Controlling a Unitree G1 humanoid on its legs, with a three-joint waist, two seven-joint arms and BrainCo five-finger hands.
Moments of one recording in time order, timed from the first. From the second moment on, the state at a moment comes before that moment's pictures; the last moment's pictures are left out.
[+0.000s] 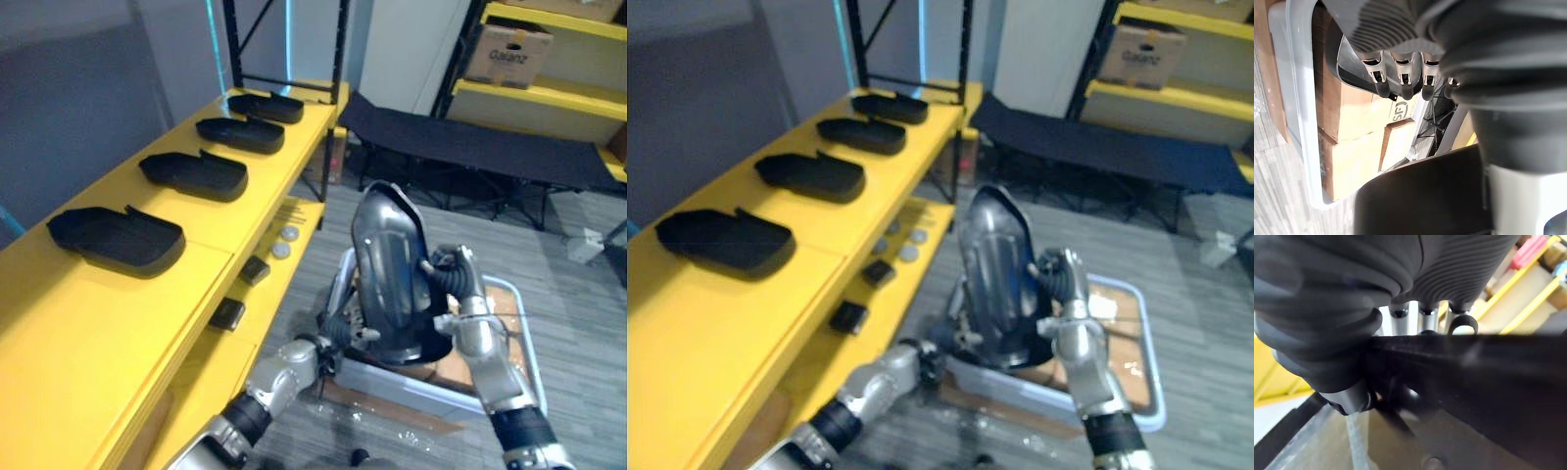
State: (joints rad) left arm -0.31 0.07 -0.56 0.41 -0.71 0.28 -0.03; right arm -0.14 -0.34 0.06 0.18 -0.39 -0.09 -0.31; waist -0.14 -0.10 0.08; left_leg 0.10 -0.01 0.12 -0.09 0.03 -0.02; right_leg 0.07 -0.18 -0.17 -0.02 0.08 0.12
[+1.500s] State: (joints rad) left arm -0.41 0.11 -0.57 0.12 -0.15 0.00 0.22; right arm -0.04 -0.22 0.06 0.05 -0.17 -0.11 -0.50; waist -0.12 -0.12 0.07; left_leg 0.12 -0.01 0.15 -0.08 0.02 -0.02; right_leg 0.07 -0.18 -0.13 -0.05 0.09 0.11
